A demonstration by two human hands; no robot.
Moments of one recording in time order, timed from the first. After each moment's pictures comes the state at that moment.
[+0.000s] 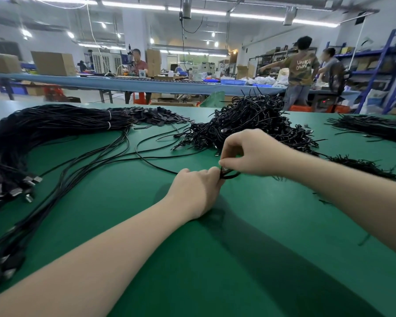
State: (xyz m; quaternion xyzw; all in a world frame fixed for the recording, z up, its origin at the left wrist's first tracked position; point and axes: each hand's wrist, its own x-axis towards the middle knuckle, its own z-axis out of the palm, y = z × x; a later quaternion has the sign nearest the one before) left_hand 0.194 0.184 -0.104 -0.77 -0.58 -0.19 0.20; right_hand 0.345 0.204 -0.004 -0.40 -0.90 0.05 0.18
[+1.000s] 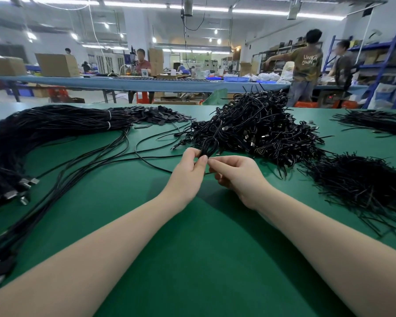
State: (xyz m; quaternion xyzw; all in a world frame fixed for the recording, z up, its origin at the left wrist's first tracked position) left_hand 0.181 0.205 -0.104 -0.62 -0.51 -0.54 -0.27; right_hand 0.317 0.221 -0.086 -0.39 -0.59 0.53 0.47
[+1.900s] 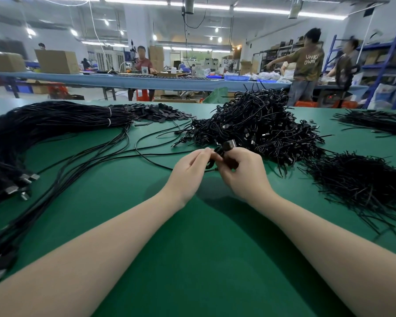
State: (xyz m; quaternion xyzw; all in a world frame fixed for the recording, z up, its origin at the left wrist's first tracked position) left_hand 0.189 0.185 -0.089 -0.61 -0.45 -0.58 -0.30; right_hand 0.326 0.219 -0.088 -0.40 -0.78 0.05 0.48
